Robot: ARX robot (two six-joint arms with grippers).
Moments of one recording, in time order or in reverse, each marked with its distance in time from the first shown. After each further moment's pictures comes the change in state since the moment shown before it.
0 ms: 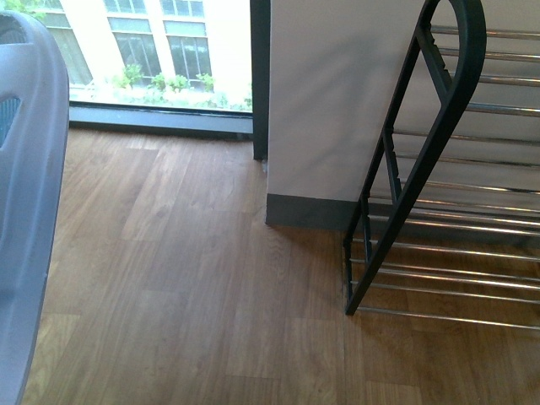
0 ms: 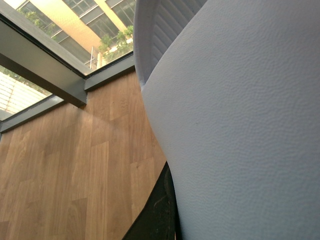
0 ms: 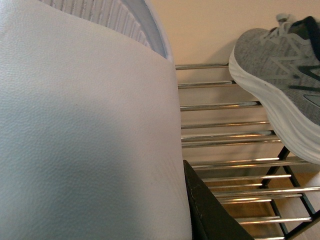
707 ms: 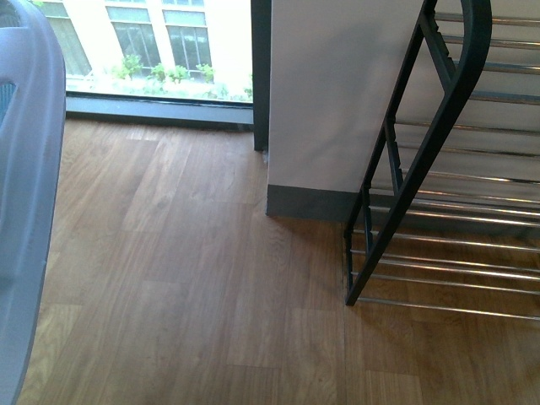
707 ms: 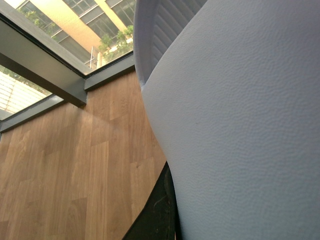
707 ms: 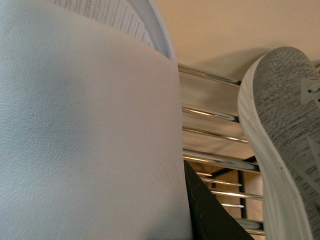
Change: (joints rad) left arm 0.000 0.000 0.000 0.000 0.000 0.000; right arm -0.061 0.622 0.649 -0.325 -0.006 -0.340
